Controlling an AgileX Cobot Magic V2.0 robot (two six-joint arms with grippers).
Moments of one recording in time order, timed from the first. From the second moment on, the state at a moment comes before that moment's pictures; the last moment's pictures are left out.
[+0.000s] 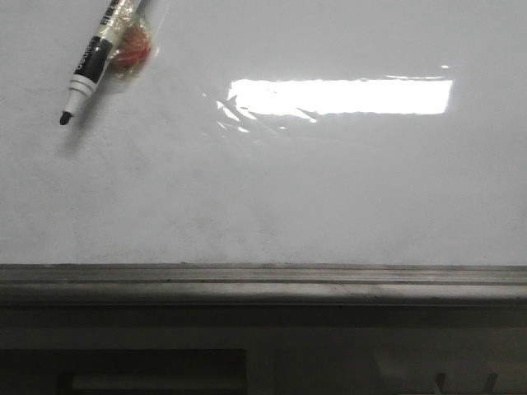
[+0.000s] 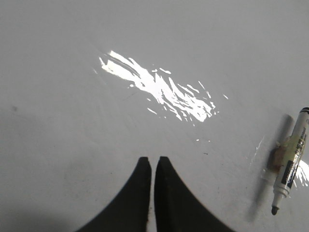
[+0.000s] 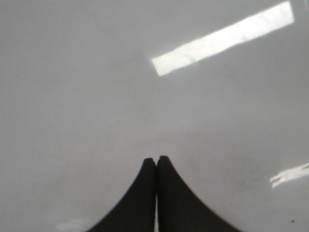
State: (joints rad) left arm -0.14 0.00 -0.02 -0.73 0.07 0.12; right arm 0.02 -0.01 0.00 0.65 0.12 -0.27
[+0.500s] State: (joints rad) left arm -0.14 0.45 -0.42 -0.51 0.46 0.22; right arm 0.02 0.54 -0.41 0.54 0.51 -0.34
